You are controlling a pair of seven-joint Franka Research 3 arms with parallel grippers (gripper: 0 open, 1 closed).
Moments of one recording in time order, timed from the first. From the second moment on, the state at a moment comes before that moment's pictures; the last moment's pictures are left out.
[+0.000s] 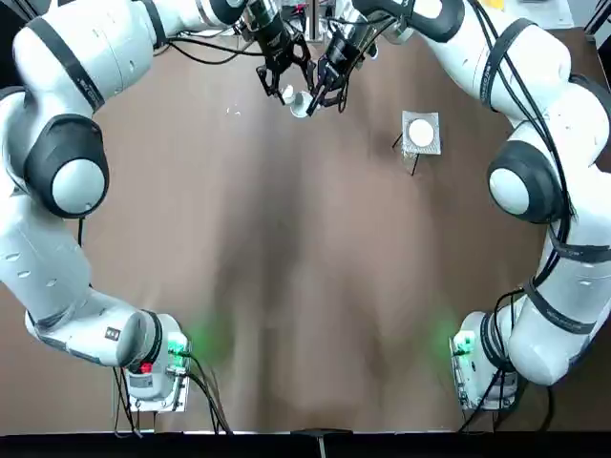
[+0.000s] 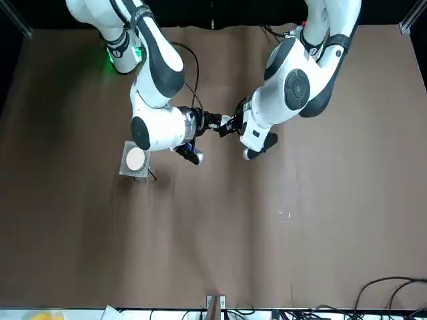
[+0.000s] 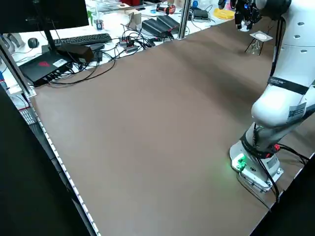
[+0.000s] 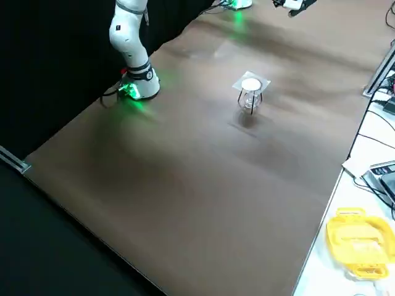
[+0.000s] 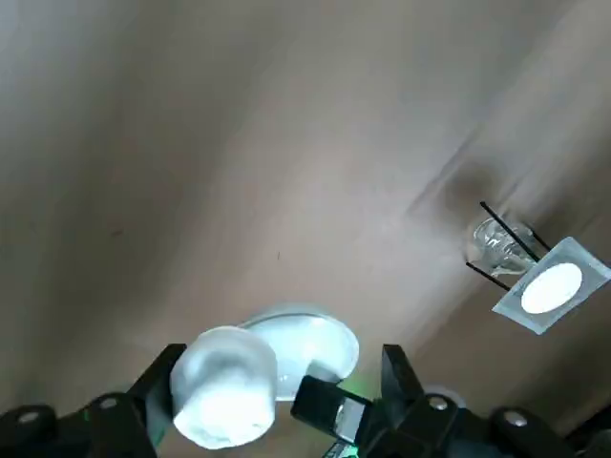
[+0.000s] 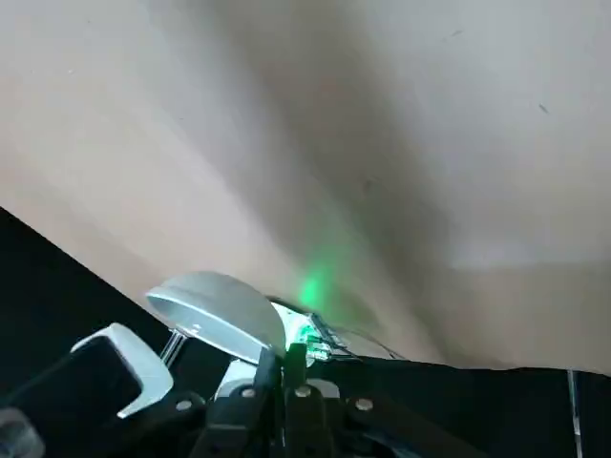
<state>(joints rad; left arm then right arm) -0.26 0.36 -0.41 -1.55 -0.36 1.91 -1.02 0.65 0.52 -0.07 -1.42 0.89 1.76 0.75</state>
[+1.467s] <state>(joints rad) -0.31 0.39 -0.36 -1.52 -0.36 2.00 -1.35 0.65 0.52 -0.06 -1.40 0.91 1.84 0.75</state>
